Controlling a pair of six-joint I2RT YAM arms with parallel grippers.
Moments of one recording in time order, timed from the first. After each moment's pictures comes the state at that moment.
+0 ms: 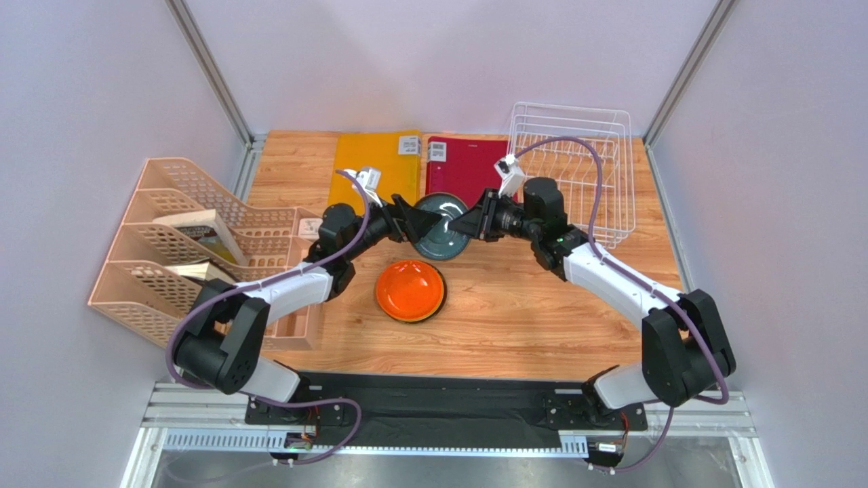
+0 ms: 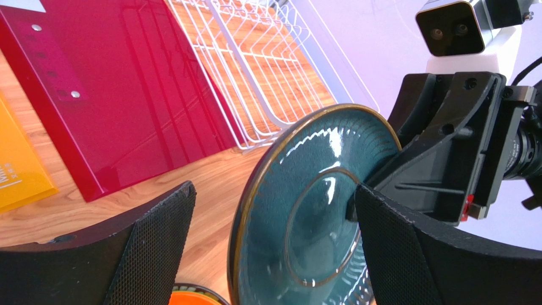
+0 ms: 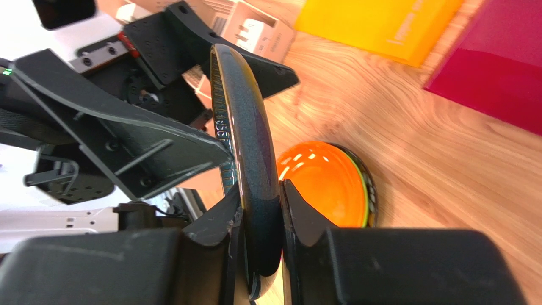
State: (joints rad) left arm -0.46 1.46 0.66 0.79 0.38 -0.67; right arm 0.48 1.44 0.93 0.21 -0.54 0.66
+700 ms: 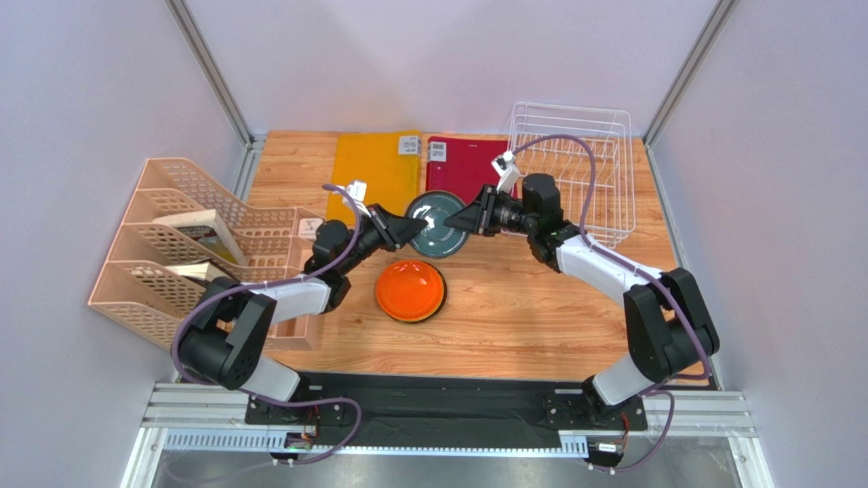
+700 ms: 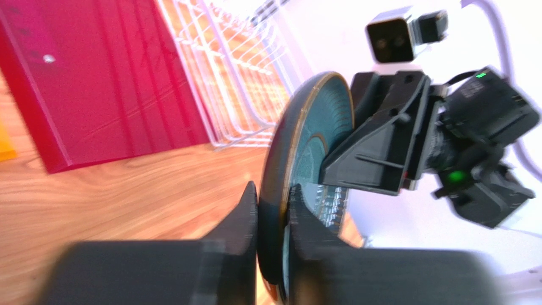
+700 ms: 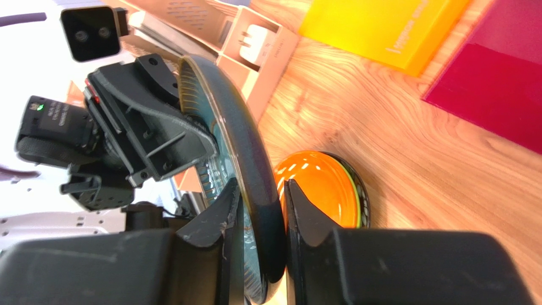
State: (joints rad) left arm -0.44 1.47 0.53 0.99 0.37 -0.87; right arm 0.43 1.55 0.94 0.33 -0.64 0.70
